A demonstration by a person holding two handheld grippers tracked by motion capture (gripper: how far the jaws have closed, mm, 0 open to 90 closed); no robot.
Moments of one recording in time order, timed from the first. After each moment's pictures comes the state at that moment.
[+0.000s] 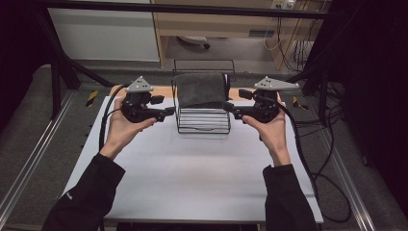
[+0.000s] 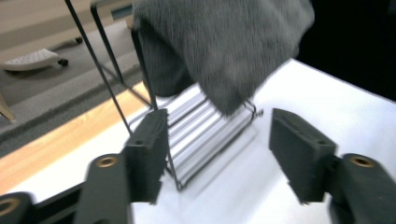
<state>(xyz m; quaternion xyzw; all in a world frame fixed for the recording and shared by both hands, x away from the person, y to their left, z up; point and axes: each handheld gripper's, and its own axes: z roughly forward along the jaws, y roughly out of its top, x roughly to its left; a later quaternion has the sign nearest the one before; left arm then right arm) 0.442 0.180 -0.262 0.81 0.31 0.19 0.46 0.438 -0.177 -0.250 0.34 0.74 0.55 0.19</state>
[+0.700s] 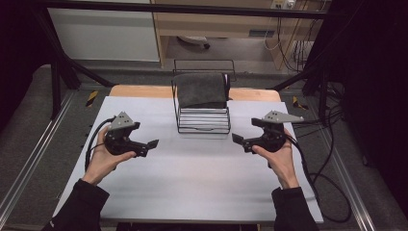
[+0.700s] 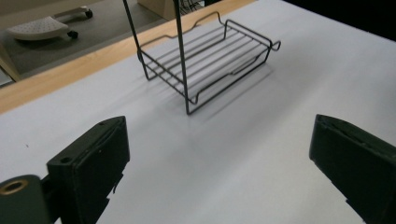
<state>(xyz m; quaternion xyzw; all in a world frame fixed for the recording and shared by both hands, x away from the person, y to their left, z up) 0.399 0.228 -0.344 0.81 0.34 0.19 0.44 0.403 -0.209 -0.329 0.36 0.76 0.52 0.17</state>
